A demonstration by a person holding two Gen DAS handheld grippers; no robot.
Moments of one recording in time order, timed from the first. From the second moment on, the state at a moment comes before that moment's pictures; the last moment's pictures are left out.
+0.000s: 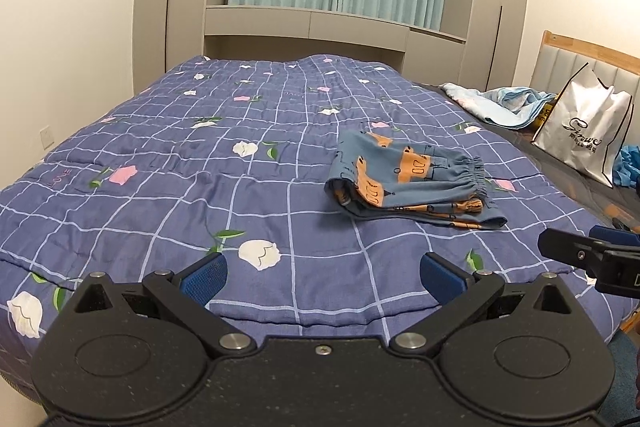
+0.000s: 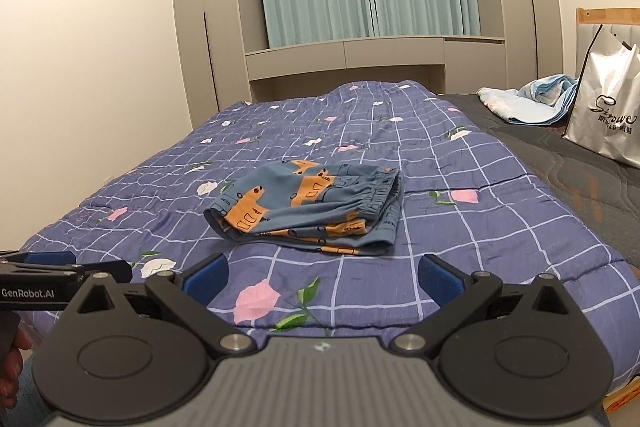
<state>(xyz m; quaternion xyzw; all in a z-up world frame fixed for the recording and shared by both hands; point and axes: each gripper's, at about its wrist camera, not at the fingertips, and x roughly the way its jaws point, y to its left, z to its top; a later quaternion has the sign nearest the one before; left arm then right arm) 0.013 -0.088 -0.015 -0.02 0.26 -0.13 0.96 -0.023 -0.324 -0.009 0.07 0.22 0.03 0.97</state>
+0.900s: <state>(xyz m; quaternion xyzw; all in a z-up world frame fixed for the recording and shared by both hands) 0.014 -0.087 -0.015 -0.02 0.27 -0.12 0.95 -0.019 -0.326 -0.012 0.07 0.22 0.03 0.97</state>
